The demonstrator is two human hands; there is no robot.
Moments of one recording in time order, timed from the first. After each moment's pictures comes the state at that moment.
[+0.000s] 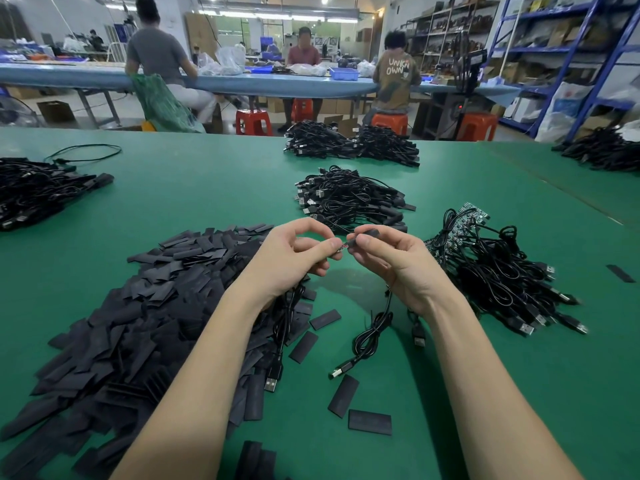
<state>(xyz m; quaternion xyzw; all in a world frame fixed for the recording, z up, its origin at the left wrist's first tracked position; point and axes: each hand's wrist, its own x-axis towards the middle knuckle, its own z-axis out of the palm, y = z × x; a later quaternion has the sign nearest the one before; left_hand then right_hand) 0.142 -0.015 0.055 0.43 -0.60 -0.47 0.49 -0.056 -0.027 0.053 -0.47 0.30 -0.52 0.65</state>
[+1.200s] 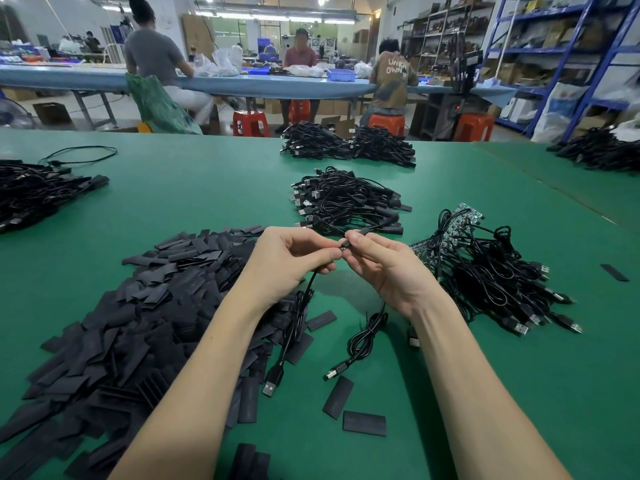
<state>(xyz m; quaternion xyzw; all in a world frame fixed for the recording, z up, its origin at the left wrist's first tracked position) 0.139 -0.012 0.052 0.37 -0.64 -0.42 0.52 -0.050 -0.026 0.051 -0.39 0.30 -0.51 0.71</state>
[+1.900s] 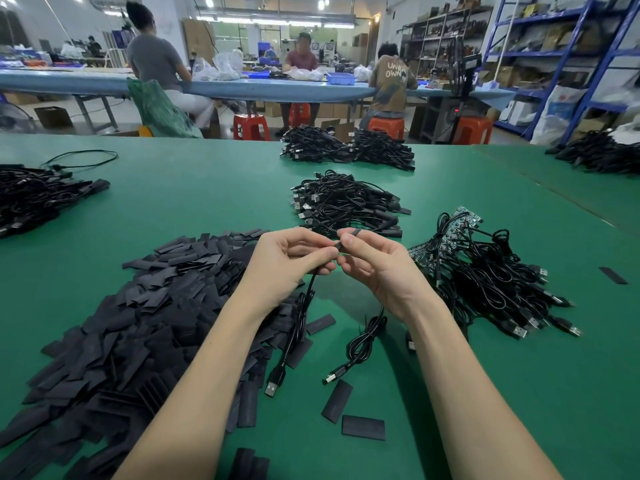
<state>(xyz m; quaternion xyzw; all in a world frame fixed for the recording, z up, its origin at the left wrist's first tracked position) 0.137 -0.014 0.046 0.38 -0.59 -0.45 0.56 -0.042 -0.025 0.053 -0.46 0.32 -0.51 0.65</state>
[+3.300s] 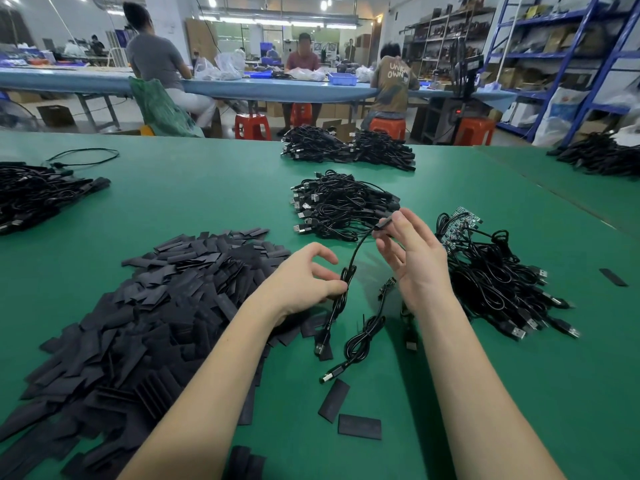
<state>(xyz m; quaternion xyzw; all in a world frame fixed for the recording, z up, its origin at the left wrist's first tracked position) 0.119 -0.011 0.044 0.57 -0.62 -0.42 0.33 -0.064 -0.035 0.056 -0.29 0.37 -0.68 0.56</state>
